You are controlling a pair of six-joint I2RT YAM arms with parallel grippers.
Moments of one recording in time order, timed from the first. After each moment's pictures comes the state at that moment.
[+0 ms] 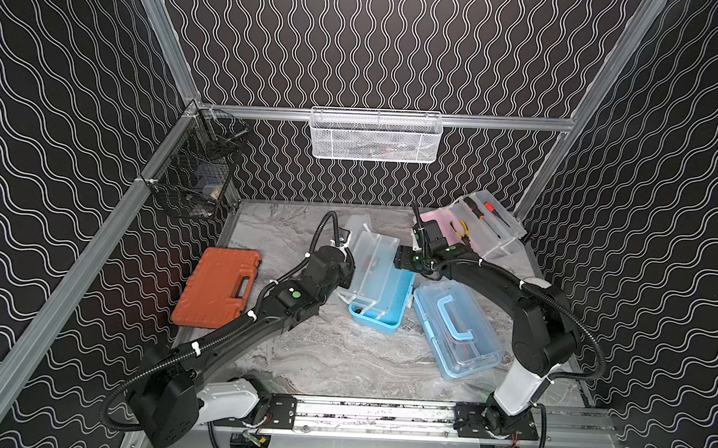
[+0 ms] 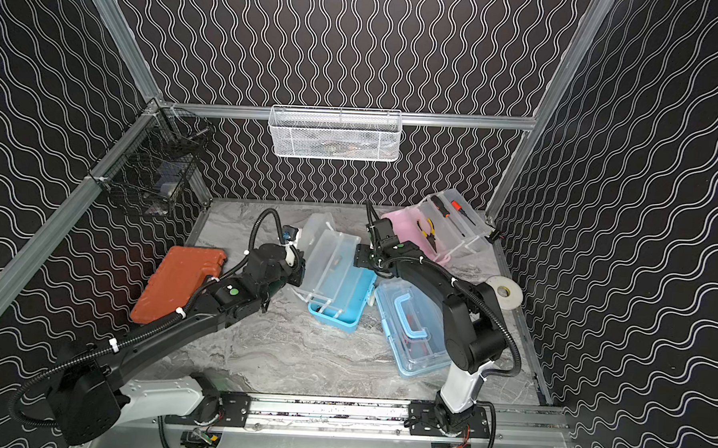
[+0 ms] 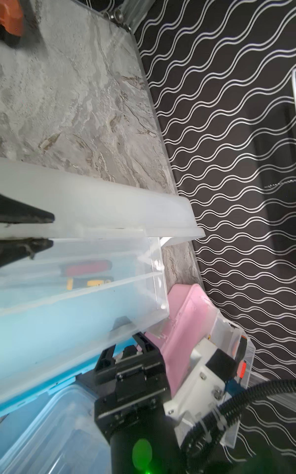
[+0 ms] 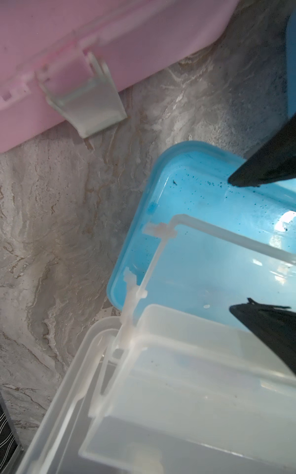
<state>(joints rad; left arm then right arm) -0.63 1.24 0.91 -0.13 -0.35 -0.12 0.51 1.77 1.32 -0.46 0.00 0.53</state>
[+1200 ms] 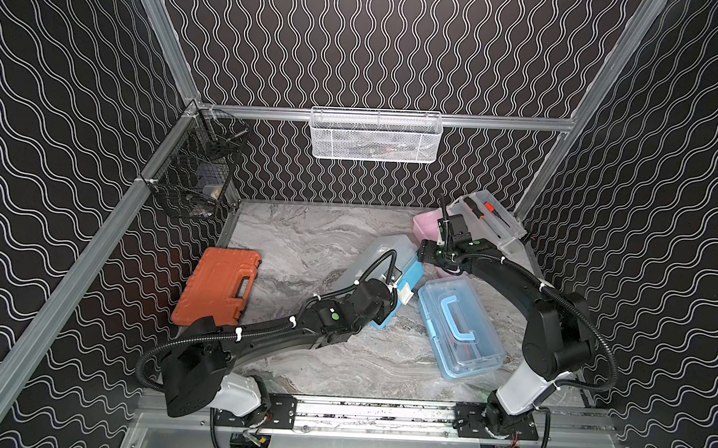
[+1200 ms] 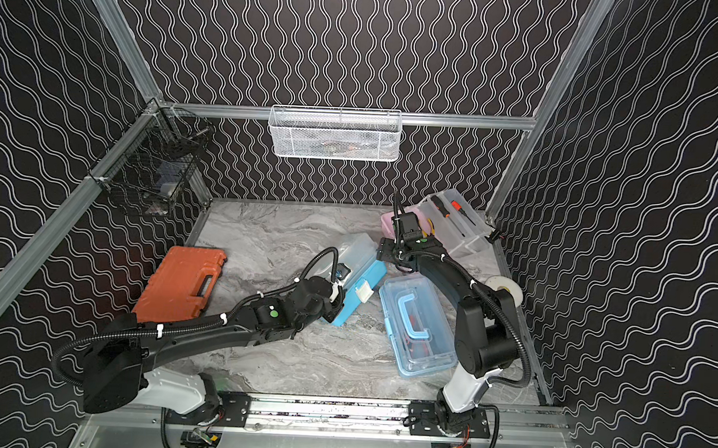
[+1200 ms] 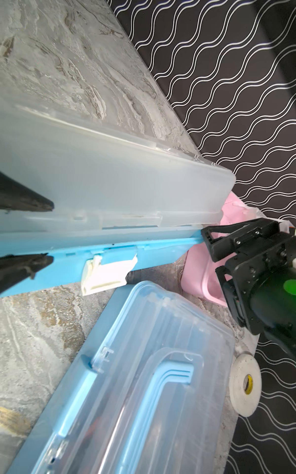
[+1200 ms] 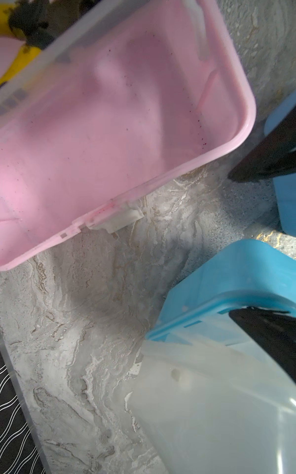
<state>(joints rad) -0.95 1.41 0.91 -0.09 -0.40 -0.05 0.35 1.72 1.32 -0.53 0.04 0.46</state>
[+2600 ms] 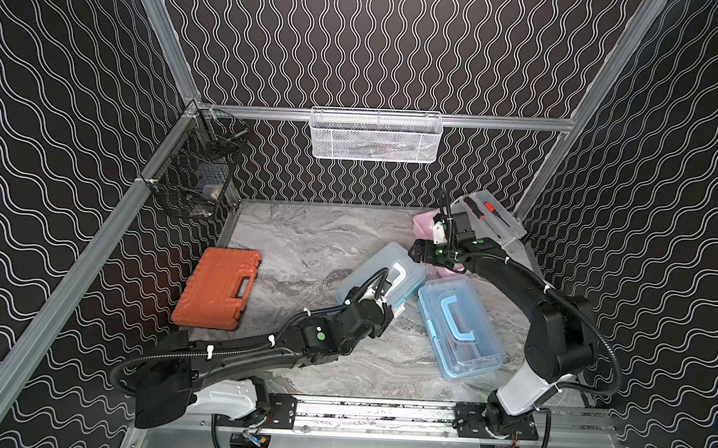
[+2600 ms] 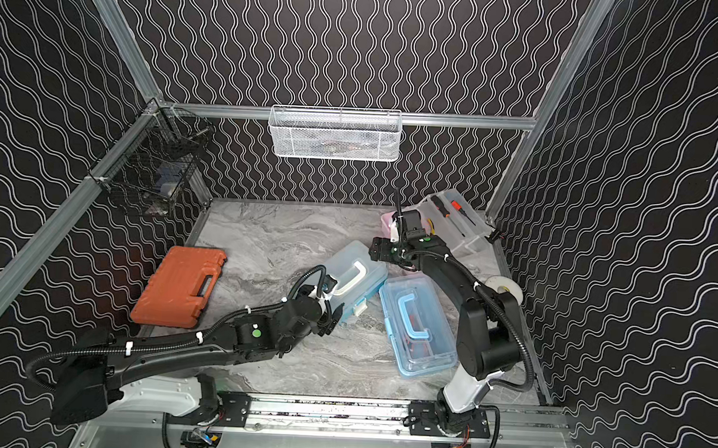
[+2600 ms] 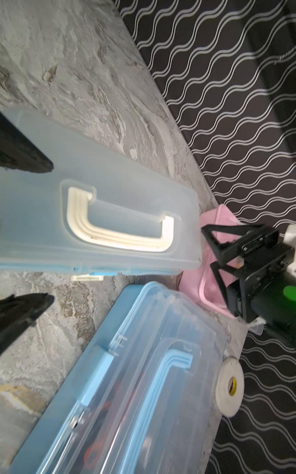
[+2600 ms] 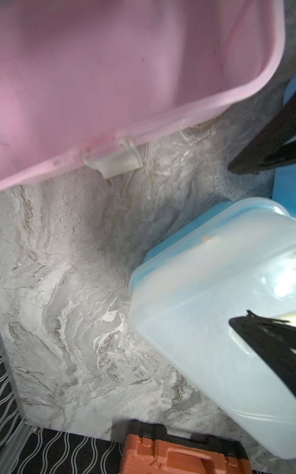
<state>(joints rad) -1.05 1.24 0.80 -0.12 -0.58 -0.19 0.35 1.71 1.33 -0.52 -0.18 0.35</state>
